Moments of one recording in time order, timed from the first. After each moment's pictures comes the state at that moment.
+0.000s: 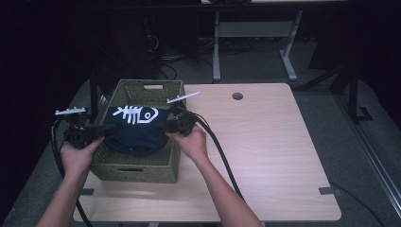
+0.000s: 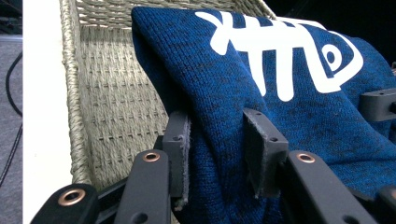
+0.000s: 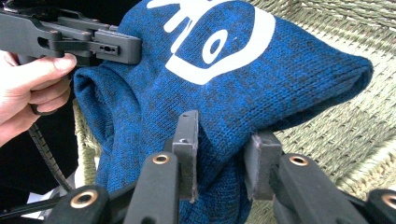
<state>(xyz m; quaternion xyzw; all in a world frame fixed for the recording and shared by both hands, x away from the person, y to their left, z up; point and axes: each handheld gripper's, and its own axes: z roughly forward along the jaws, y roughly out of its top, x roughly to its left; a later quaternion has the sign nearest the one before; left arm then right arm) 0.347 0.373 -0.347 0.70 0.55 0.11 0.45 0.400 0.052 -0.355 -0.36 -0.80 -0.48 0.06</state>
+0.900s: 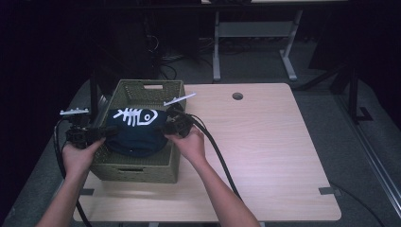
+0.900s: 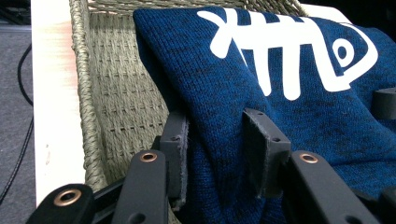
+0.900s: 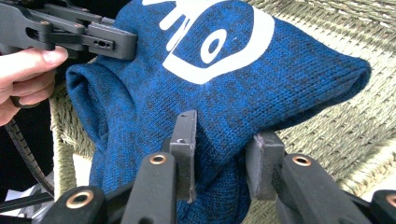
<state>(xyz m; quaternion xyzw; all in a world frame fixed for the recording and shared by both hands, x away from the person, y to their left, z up) 0.353 0.375 -0.355 0.71 0.56 0.11 0.42 0.400 0.061 -0.361 -0.36 -0.81 -0.46 0.04</state>
